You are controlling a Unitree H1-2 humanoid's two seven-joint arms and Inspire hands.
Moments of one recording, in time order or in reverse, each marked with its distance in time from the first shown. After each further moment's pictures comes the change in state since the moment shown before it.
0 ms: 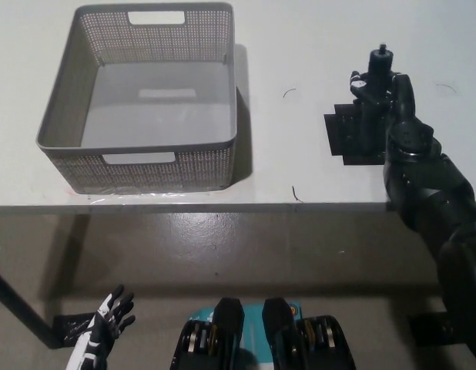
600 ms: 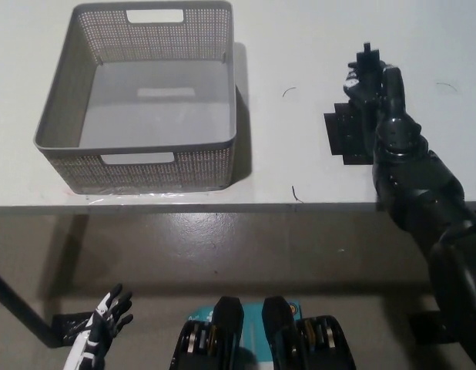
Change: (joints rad) left_arm -0.004 0.005 0.002 -0.004 0.008 0.000 0.000; right_arm -0.025 0.019 0.066 -0.004 -0.033 -0.051 -0.059
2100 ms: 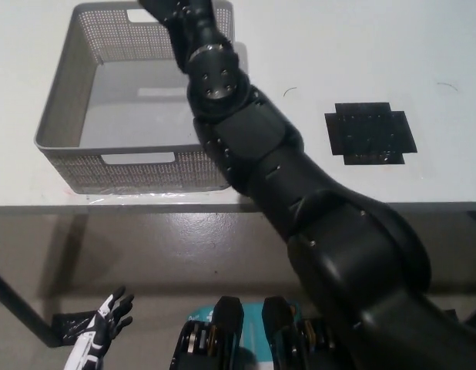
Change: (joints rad) left_arm 0.003 0.028 -0.015 -0.012 0.039 0.000 -0.006; right_arm -0.276 0.372 0.020 -0.079 -0.028 -0.026 -0.068
